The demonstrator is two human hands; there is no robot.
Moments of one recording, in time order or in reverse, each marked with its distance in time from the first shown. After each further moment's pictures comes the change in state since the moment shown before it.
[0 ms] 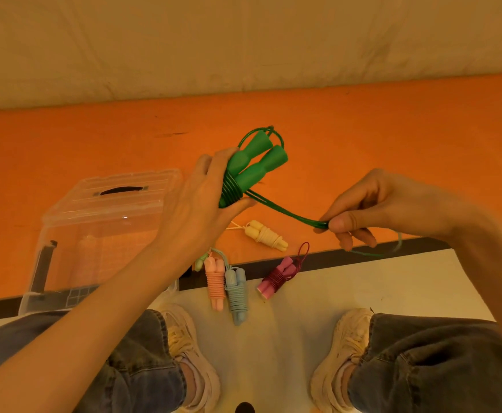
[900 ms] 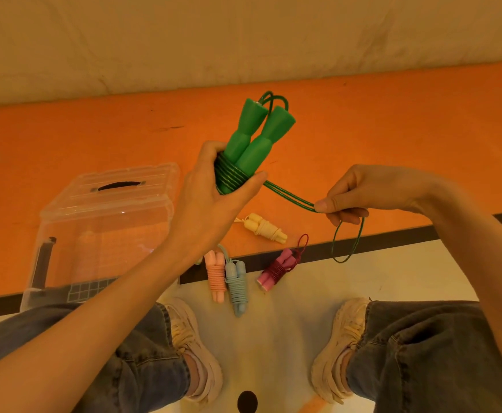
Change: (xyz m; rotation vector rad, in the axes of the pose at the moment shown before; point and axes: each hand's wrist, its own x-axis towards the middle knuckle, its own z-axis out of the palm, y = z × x) left_hand -0.007 0.027 -0.002 -0.628 0.084 -0.170; right_hand 0.027 0.018 -0.011 -0.177 -0.023 0.318
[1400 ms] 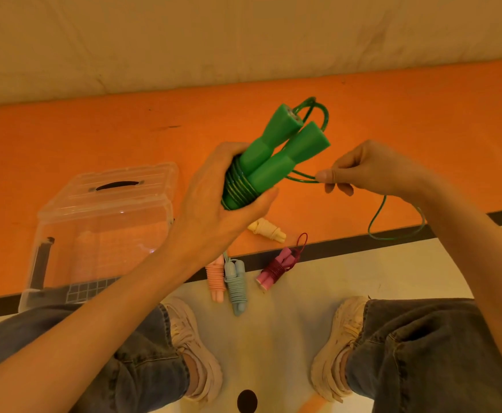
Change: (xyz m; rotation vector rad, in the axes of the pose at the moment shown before) left_hand -0.010 0.012 -0.004 0.038 -0.111 0.243; right_hand 0.015 0.014 -0.010 -0.005 0.461 -0.082
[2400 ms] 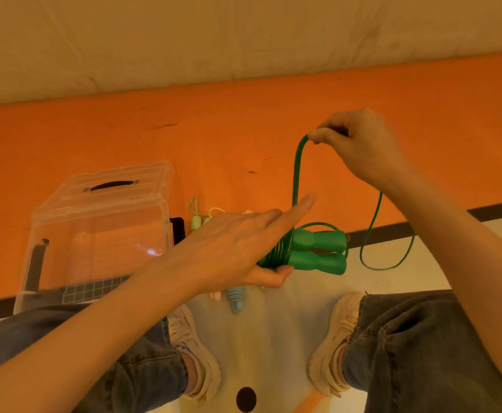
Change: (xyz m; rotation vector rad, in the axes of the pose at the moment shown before) left_hand -0.013 0.004 0.015 0.717 -0.654 0.309; right_hand 0.016 -0.010 0.007 -0.255 0.455 -0.214
